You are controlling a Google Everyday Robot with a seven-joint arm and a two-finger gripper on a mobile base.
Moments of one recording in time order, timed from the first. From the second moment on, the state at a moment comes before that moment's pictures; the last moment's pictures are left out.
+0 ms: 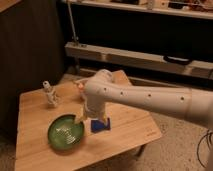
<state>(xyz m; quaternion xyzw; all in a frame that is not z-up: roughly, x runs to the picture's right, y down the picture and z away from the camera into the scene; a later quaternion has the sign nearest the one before) -0.060 0.158 0.690 -0.15 -0.32 -0.64 0.68</state>
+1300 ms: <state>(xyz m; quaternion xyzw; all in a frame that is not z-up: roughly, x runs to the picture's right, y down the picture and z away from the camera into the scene) -0.108 0.212 0.755 -0.11 -0.40 -0.64 0.65</state>
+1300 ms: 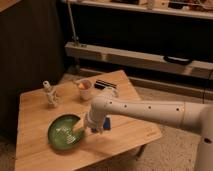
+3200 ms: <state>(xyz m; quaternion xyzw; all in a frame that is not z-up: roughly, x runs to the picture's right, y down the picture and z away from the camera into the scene) -0.136 0.232 0.790 -0.15 -0.41 -0.64 0.63</state>
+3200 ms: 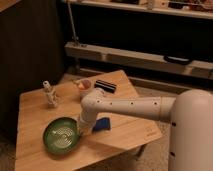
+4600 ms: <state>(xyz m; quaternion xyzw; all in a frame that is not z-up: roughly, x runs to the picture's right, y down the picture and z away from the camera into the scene) -0.207 0.227 0.788 -0.15 -0.43 -0.67 0.59</state>
